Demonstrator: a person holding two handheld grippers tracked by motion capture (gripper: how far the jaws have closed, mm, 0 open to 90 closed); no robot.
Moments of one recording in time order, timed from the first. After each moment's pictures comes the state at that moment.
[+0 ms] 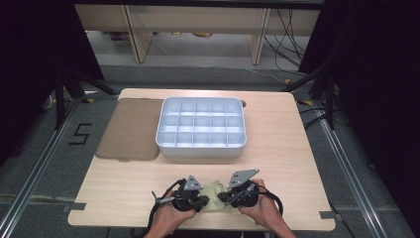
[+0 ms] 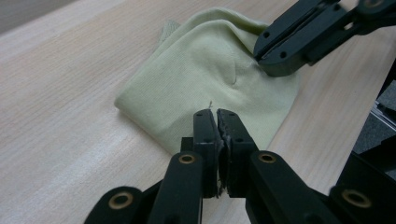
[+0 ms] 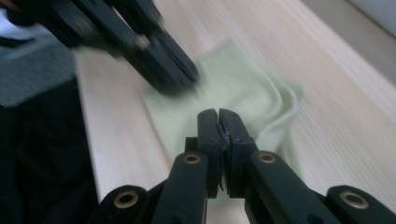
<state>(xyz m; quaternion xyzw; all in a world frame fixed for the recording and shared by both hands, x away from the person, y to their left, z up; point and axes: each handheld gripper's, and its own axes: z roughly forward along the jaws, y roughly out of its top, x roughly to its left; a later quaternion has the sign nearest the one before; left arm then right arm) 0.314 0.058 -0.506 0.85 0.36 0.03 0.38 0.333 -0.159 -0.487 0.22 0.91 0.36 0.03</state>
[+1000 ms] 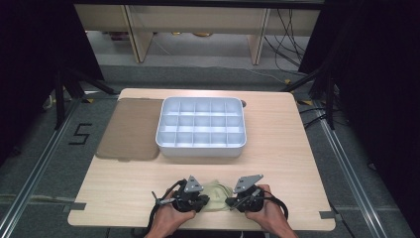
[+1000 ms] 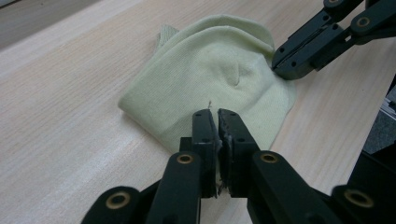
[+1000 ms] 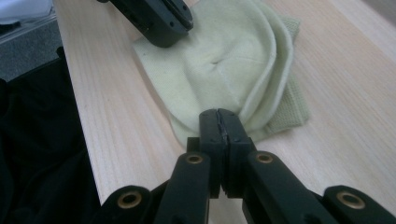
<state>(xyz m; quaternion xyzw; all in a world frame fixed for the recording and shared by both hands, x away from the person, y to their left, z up) 0.313 0.057 -0.507 0.85 0.35 0.05 0.39 0.324 -0.176 -0.500 0.24 0.91 0.33 0.03</state>
